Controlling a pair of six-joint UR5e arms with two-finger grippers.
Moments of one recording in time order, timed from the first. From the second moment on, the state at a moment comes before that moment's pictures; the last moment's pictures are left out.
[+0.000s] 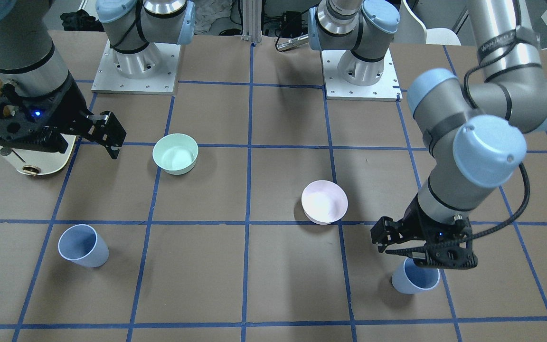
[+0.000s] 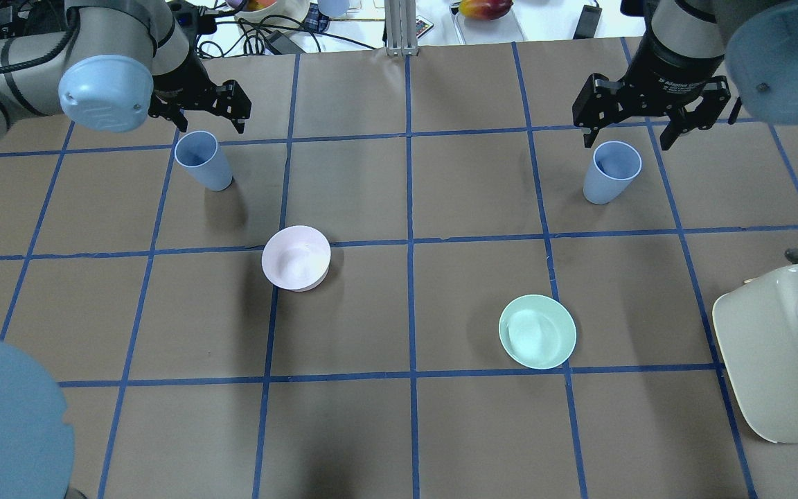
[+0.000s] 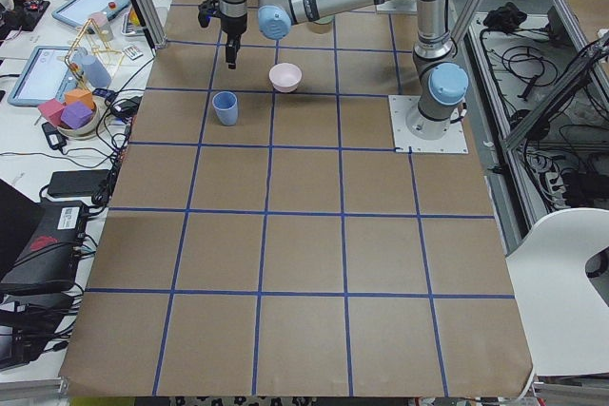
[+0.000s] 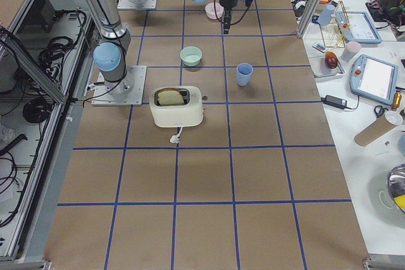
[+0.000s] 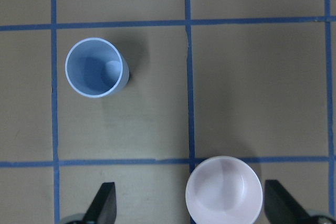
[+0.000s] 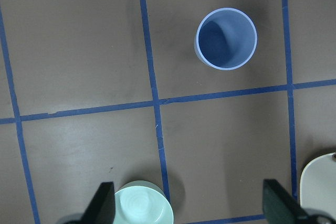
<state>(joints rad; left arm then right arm) -1.48 -2.00 -1.48 -1.12 1.59 0.17 1.51 -1.50 1.59 -1.70 -1.58 0.04</state>
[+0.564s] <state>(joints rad) -1.46 -2.11 -1.47 -1.10 1.61 0.20 1.42 -1.39 1.58 -1.75 -1.59 0.02</state>
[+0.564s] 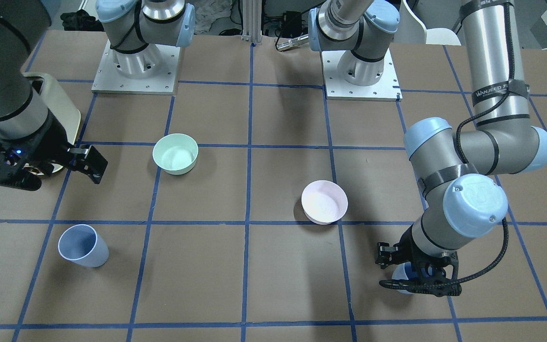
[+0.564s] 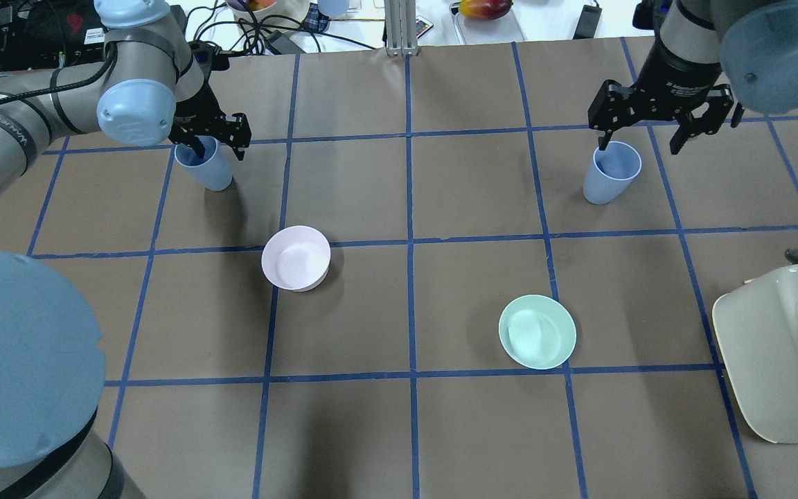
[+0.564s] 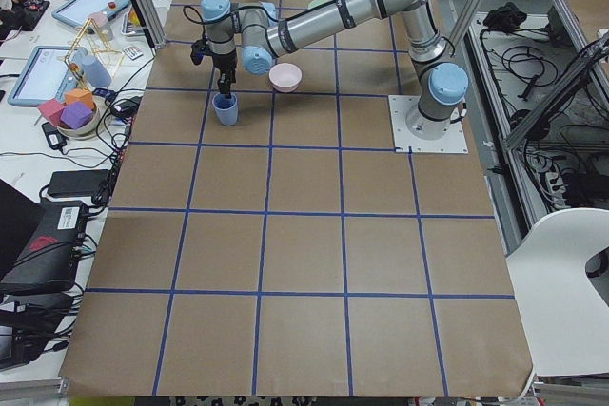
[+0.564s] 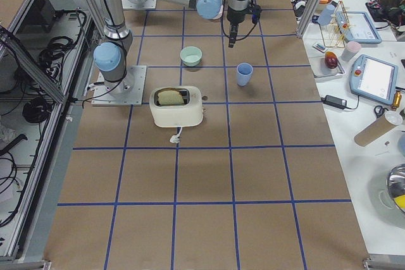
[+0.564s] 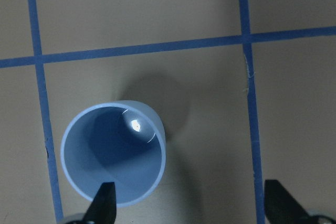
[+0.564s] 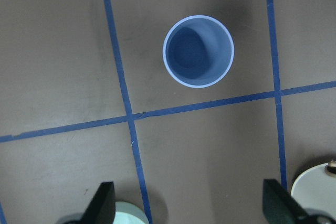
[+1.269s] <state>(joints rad) -1.52 -2.13 -1.45 -1.05 1.62 0.12 1.34 -1.15 1.48 -2.00 -1.59 -0.12</state>
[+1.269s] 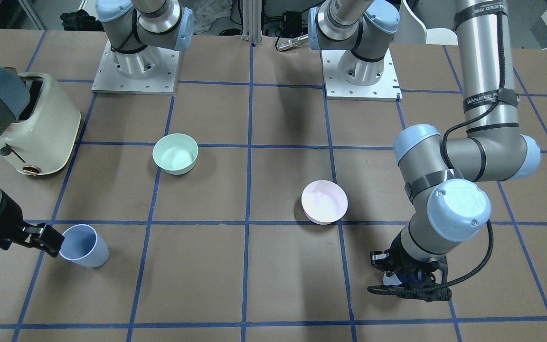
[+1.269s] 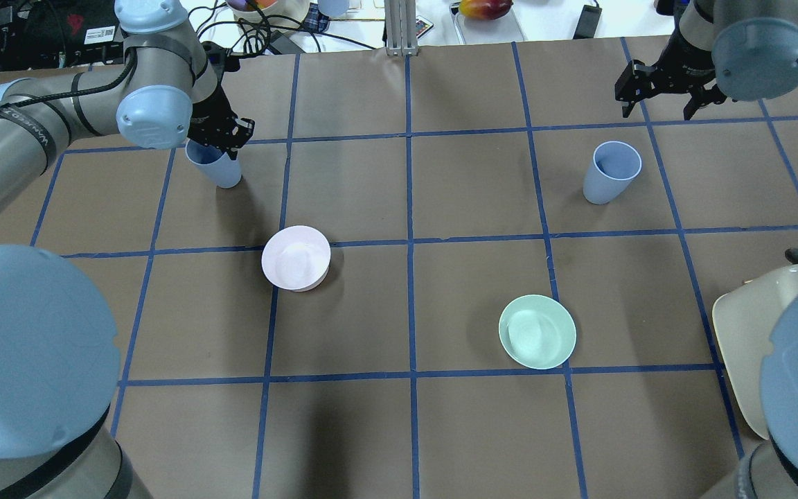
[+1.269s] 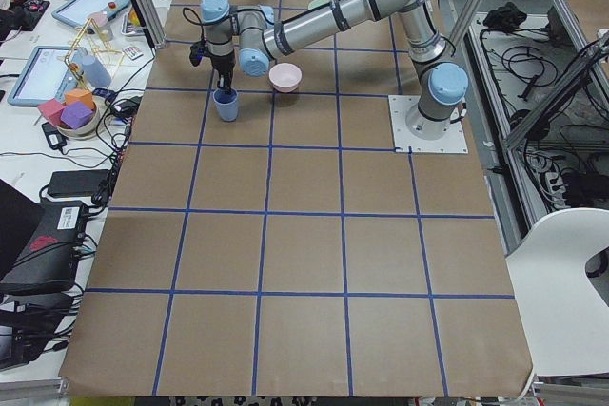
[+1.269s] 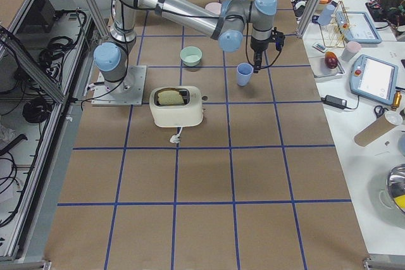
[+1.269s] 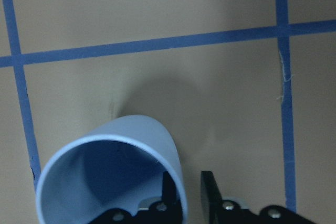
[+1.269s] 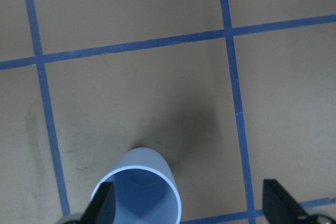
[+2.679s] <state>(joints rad) -2.09 -2.01 -1.55 -1.29 1.57 -0.67 1.32 -1.03 1.51 -1.88 -1.58 -0.33</state>
